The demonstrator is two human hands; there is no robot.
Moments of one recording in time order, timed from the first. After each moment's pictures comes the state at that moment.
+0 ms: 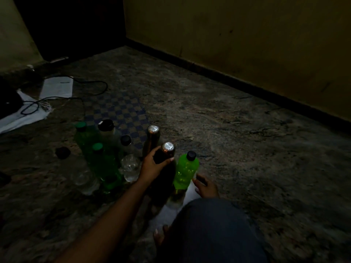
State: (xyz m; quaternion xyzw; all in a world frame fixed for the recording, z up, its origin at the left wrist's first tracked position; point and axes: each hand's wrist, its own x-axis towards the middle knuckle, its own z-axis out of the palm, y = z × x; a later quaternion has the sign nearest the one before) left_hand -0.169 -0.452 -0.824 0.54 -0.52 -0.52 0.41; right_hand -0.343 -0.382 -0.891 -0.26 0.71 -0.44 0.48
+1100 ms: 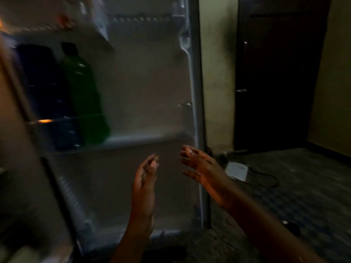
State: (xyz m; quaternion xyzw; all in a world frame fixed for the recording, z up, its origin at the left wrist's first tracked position) left_hand 0.163 -0.248 -0.561 0.51 -0.30 -0.11 0.80; right_hand 0.059 -0.346 -0.521 -0.63 0.13 -0.31 0.70
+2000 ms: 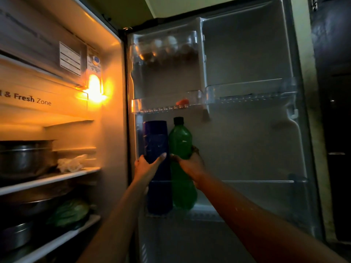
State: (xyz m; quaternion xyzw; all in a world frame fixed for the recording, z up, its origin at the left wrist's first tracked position) left_hand 0.426 -0.152 -0.389 0.69 -0.23 0.10 0.68; right_hand 0.321 -0.257 -0.370 -0.73 0.06 -0.38 0.56
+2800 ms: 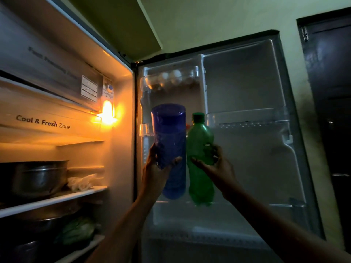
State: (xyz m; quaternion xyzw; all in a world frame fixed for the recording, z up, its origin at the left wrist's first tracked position) left_hand 0.344 -0.136 -0.347 0.55 -0.40 0.29 0.67; right_hand 0.256 -0.280 -0.338 -0.73 -0.01 -0.51 0.46
